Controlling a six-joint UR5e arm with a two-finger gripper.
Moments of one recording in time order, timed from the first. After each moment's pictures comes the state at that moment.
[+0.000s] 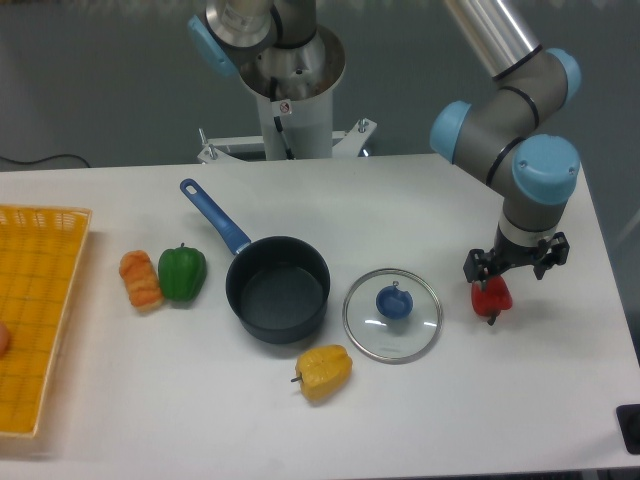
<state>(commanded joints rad) 2.82 -2.09 -1.59 -0.92 1.60 0.59</state>
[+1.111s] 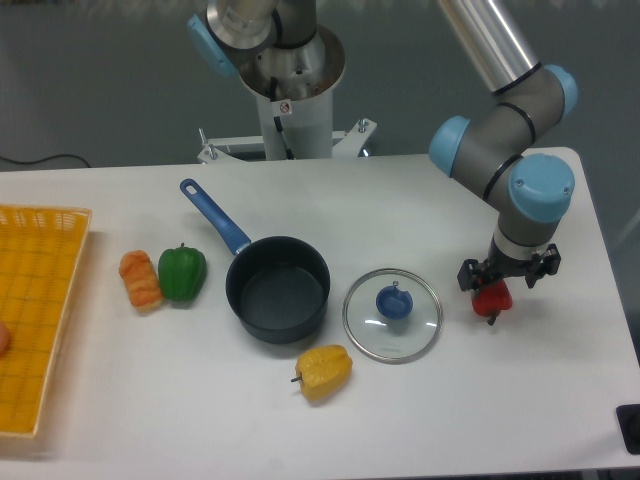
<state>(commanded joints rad) 2.80 -2.14 -1.59 -0.91 1.60 0.59</state>
